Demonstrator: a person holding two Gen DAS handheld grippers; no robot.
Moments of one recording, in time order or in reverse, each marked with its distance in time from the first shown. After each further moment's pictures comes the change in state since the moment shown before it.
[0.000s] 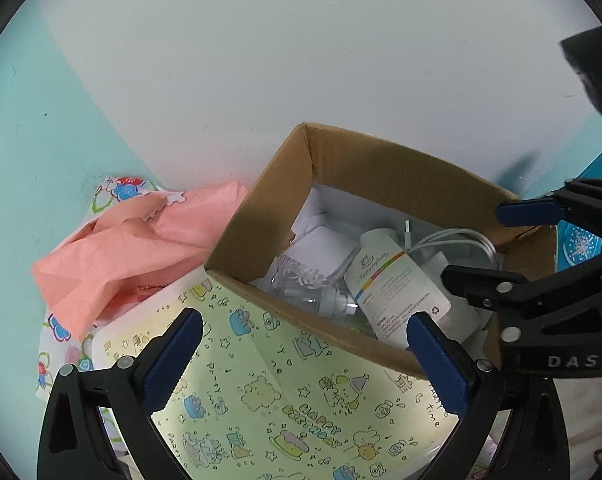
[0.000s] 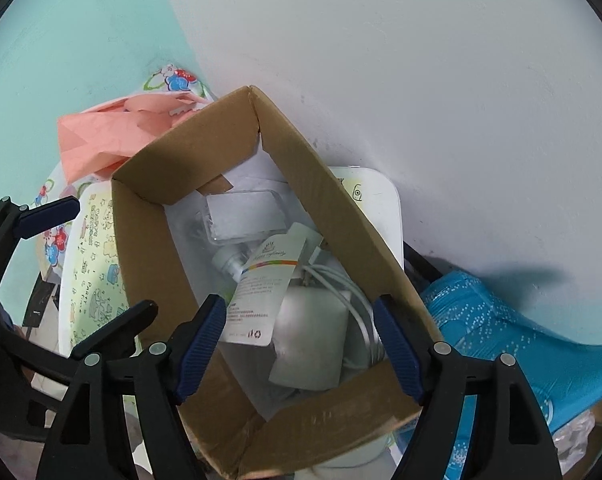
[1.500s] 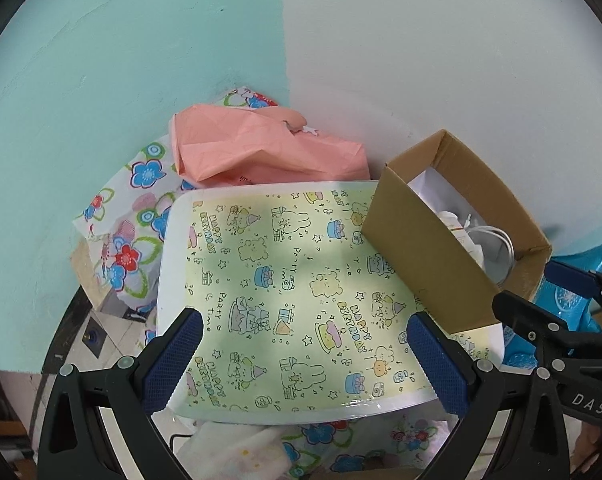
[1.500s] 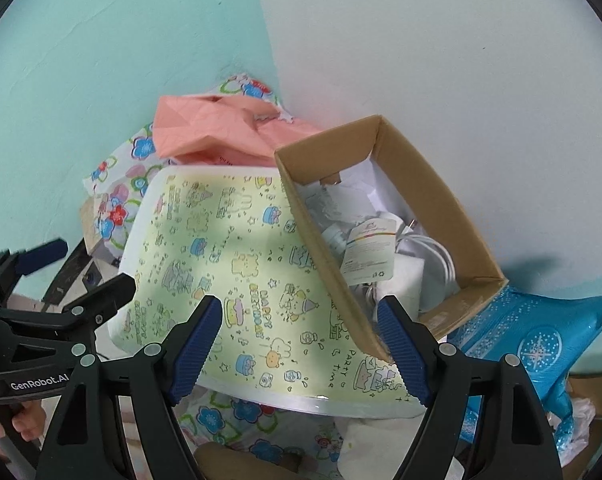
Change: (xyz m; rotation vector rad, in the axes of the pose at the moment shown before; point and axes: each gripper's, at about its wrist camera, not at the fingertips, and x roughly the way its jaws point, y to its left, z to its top) left arm -0.114 0.079 -0.114 -0.509 0.030 0.102; right arm -0.087 0.108 -0.052 -0.117 -0.109 0.038
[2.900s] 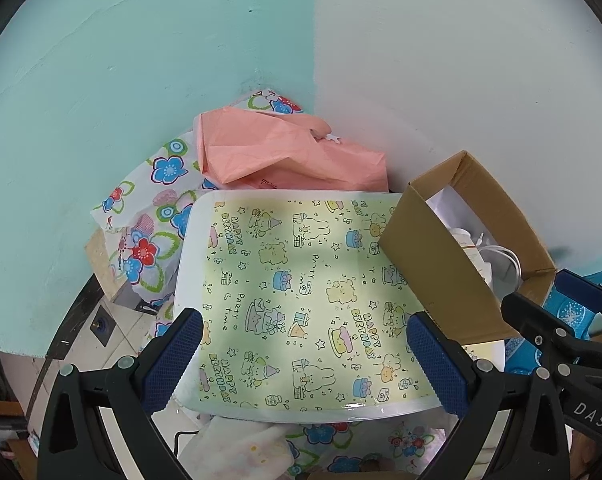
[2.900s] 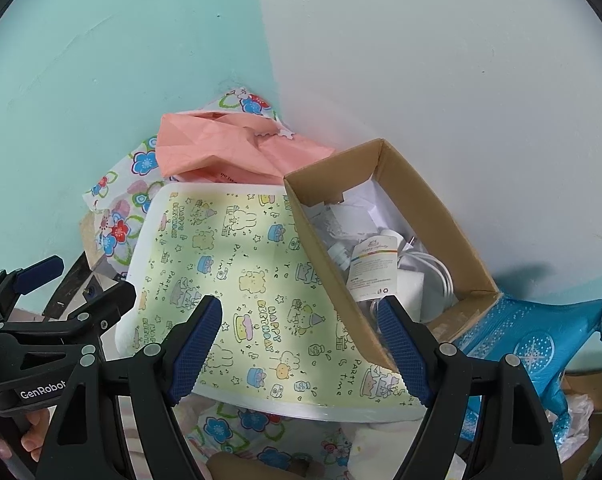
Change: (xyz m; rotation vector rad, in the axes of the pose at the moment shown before) left arm -0.011 0.012 0.006 -0.061 -0.009 0.036; right arm -0.012 0.014 0.017 -0.021 -0.041 -0.019
